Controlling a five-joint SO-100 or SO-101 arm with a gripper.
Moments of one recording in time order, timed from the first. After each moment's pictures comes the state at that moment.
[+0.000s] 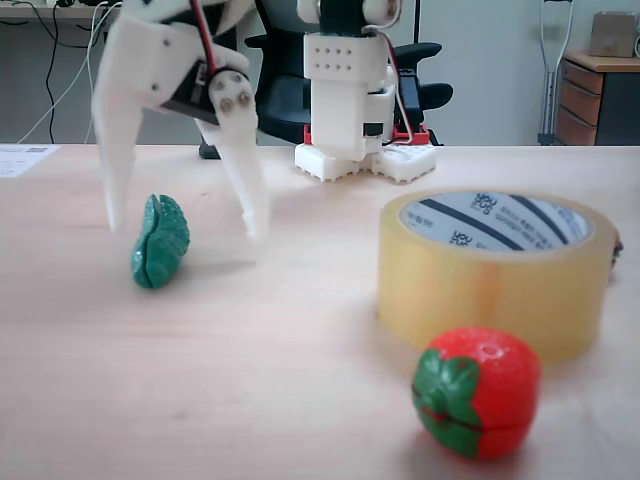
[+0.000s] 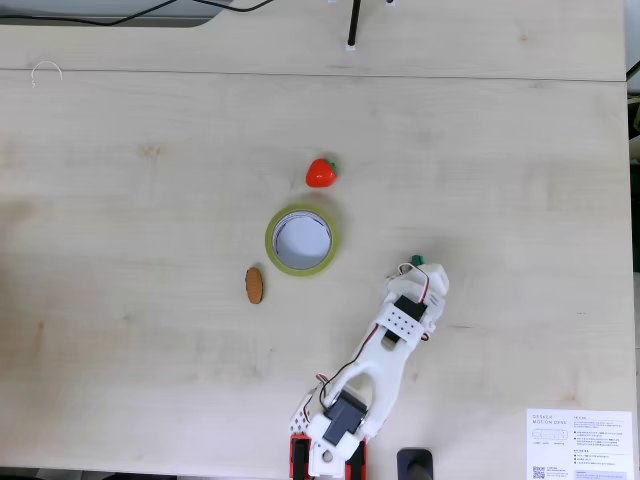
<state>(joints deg) 29.0 100.3 128.9 33.0 -146.7</state>
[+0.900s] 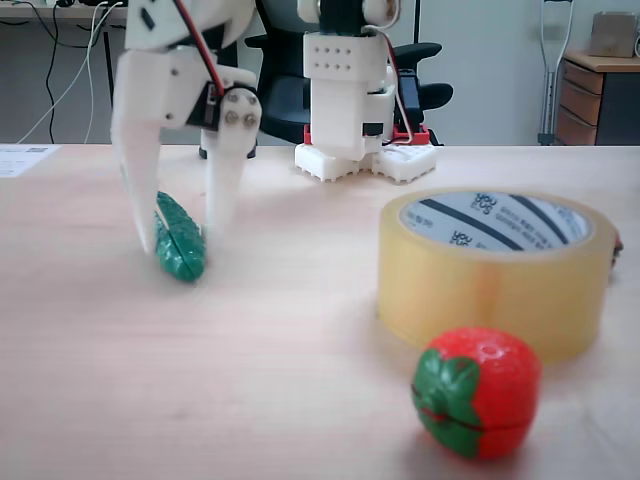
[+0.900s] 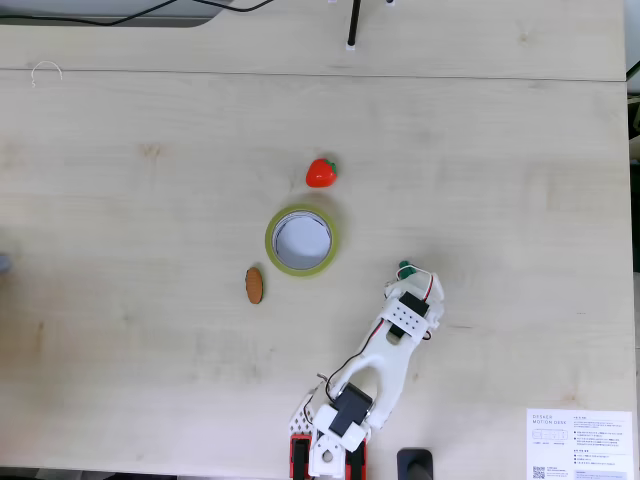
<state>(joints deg) 30.0 94.2 127.1 42.5 -146.4</state>
